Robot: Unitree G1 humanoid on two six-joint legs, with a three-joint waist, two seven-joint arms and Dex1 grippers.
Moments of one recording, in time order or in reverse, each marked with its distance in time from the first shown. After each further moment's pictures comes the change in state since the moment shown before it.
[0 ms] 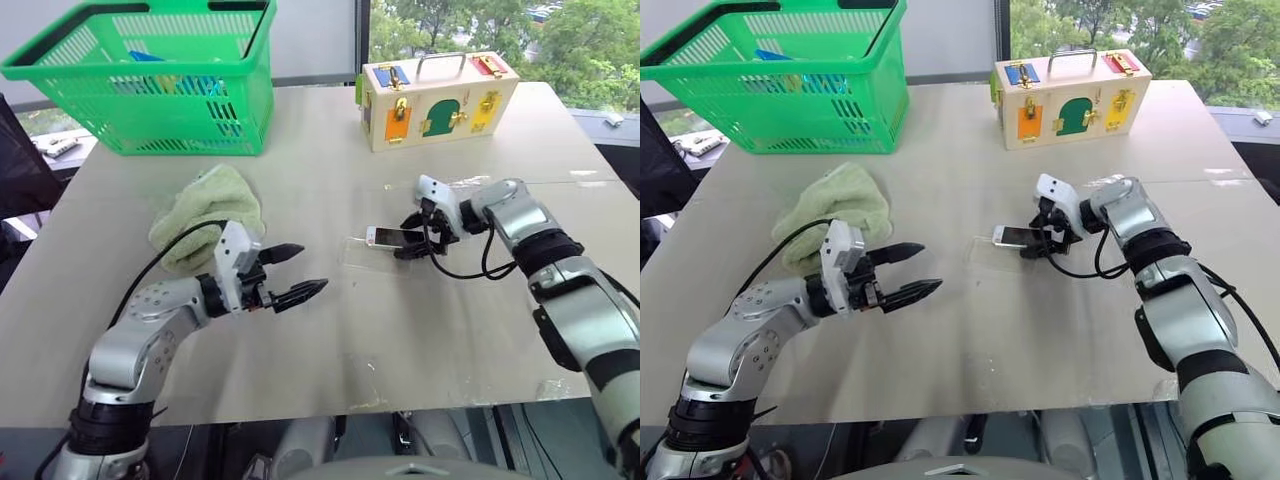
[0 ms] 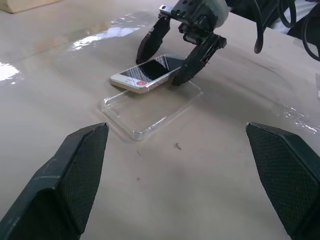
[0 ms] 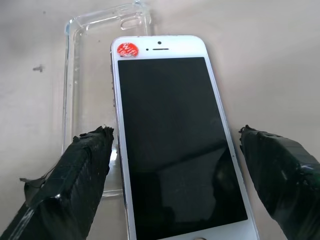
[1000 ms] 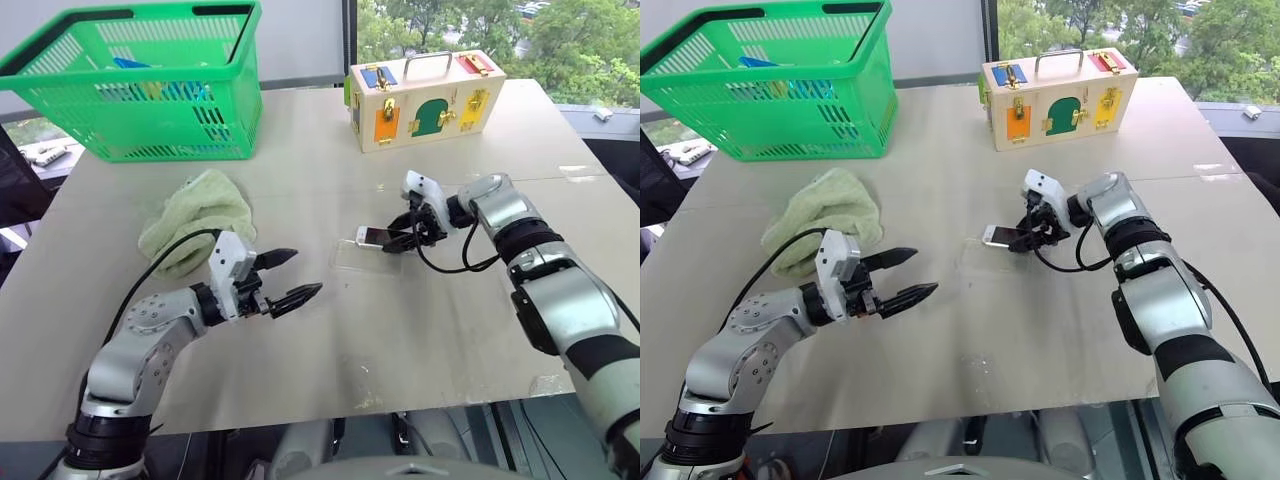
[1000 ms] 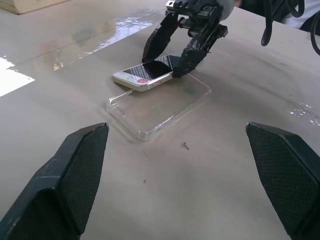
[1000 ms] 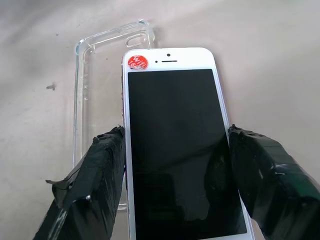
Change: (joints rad) left arm 0.039 -0.003 0.002 0.001 0.021 -0.068 0.027; right arm -0.044 0.073 -0.085 0.068 -0.086 -0.005 0.057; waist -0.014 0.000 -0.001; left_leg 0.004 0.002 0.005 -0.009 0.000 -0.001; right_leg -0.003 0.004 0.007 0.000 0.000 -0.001
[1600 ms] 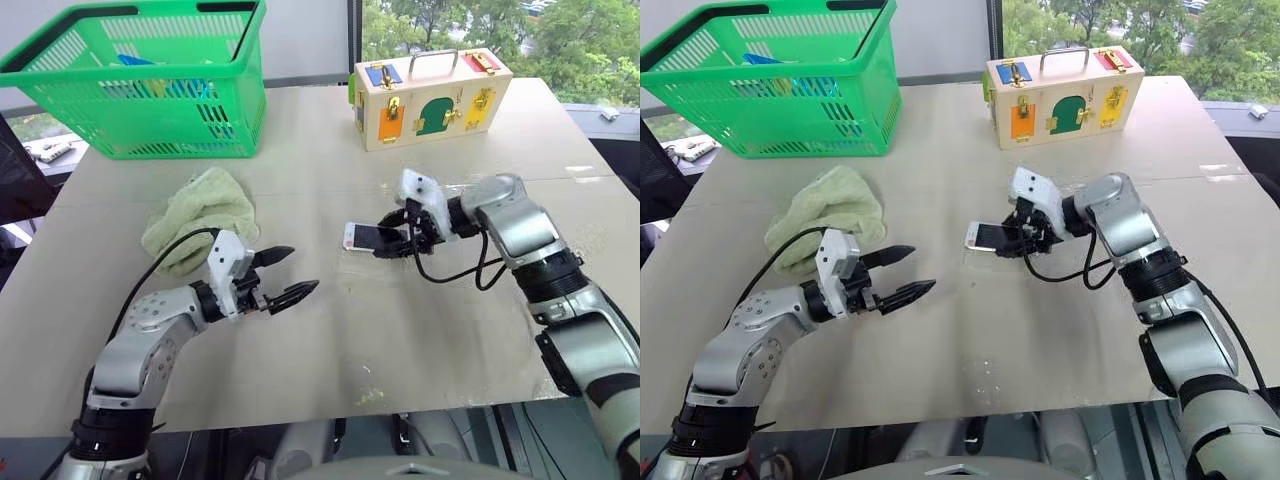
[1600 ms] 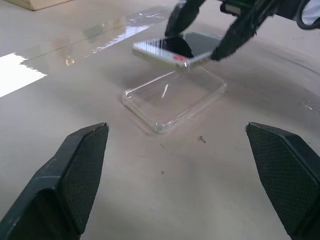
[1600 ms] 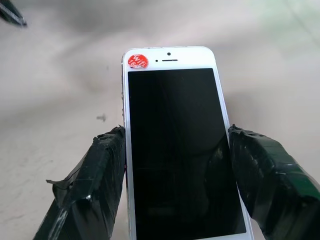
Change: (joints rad) left arm -0.026 -0.007 -0.011 0.080 0.031 -0.057 -0.024; right arm 0.278 -0.117 0.054 -0.866 0.069 0.401 -0.099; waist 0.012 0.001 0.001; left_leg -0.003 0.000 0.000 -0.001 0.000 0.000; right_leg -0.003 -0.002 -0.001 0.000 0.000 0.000
